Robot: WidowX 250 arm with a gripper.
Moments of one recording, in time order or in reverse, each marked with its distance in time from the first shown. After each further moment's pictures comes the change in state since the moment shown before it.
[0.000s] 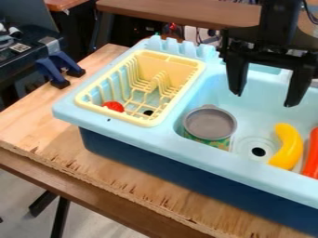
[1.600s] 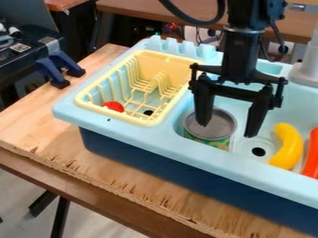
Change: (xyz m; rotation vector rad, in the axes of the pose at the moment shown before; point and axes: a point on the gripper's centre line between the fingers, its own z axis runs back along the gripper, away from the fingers) arm -0.018 0.030 -0.043 -0.005 0.352 0.016
